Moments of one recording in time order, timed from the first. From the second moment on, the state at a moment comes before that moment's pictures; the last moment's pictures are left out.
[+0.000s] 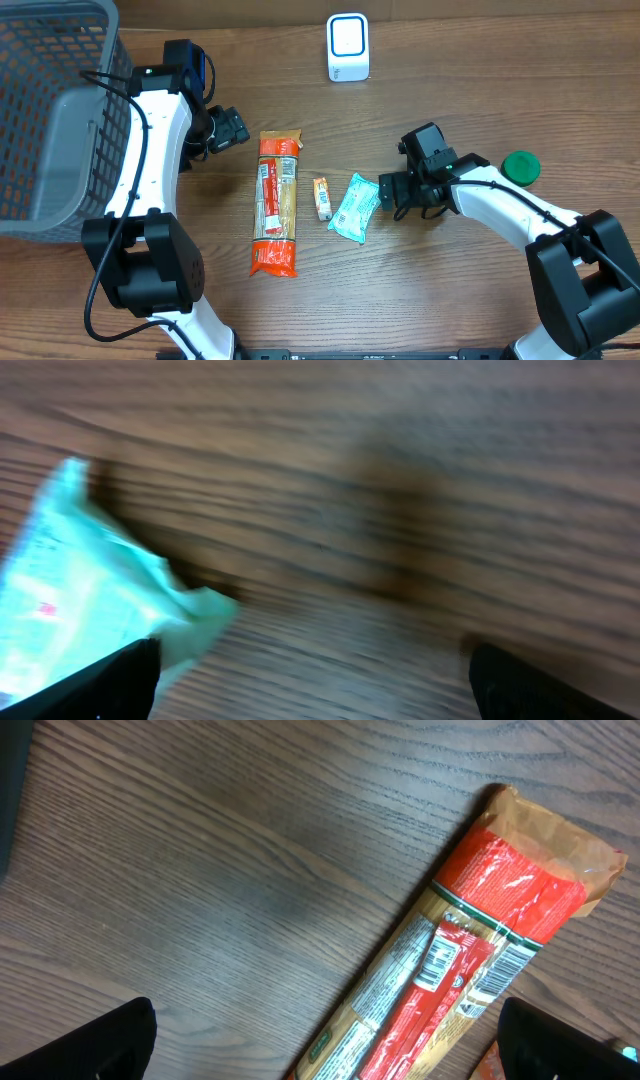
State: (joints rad) left arm 0.07 1.90 1.70 -1.27 -0.05 -0.46; right arm 0.45 1.78 1.02 -0.48 -0.10 0.34
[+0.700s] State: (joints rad) left arm 0.07 1.90 1.70 -1.27 -0.05 -0.46; right arm 0.45 1.67 1.02 -0.37 -0.20 0.46
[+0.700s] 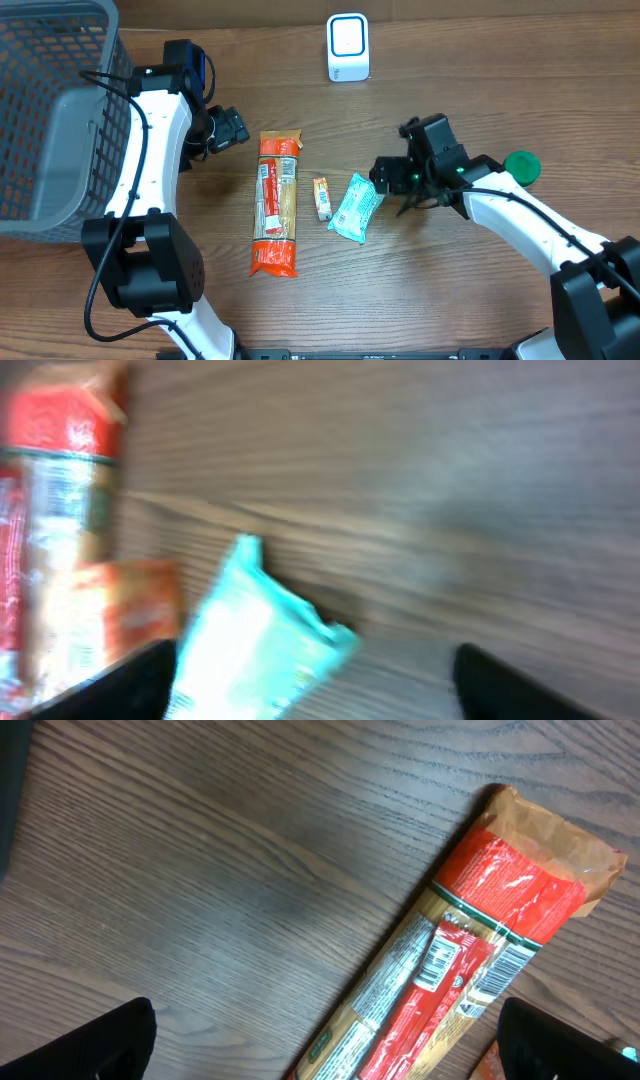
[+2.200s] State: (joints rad) left arm 0.07 1.90 1.70 -1.27 -0.05 -0.46; right arm 0.52 1.60 1.02 -0.55 -0.16 0.56
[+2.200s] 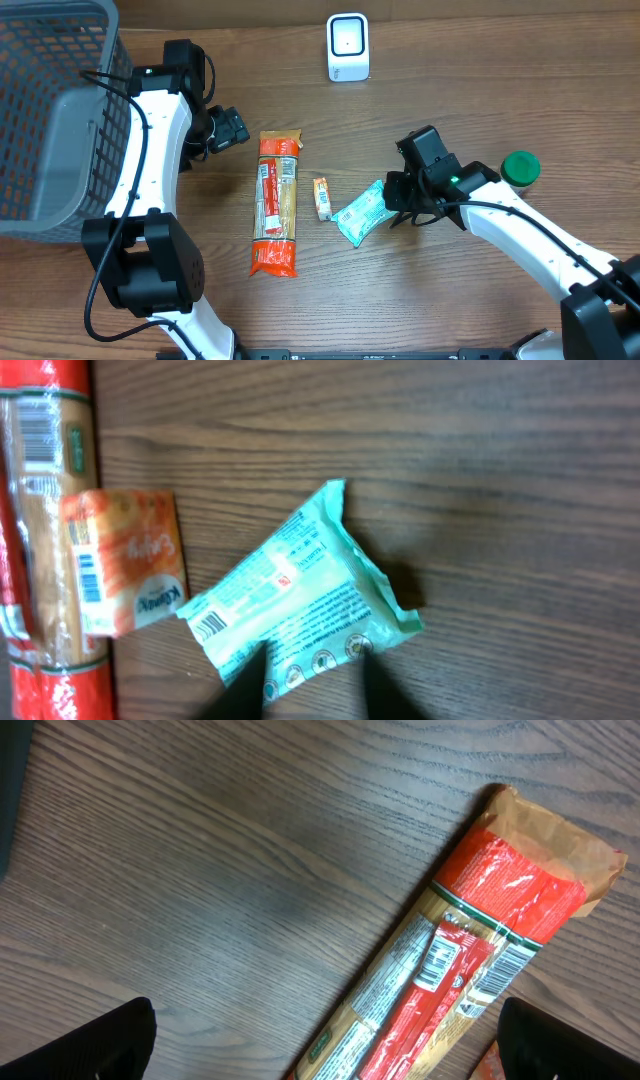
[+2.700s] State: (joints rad) left arm 0.07 1.90 1.70 -1.27 -0.05 -0.46; right arm 0.53 1.63 1.02 -0.56 -0.15 0.24
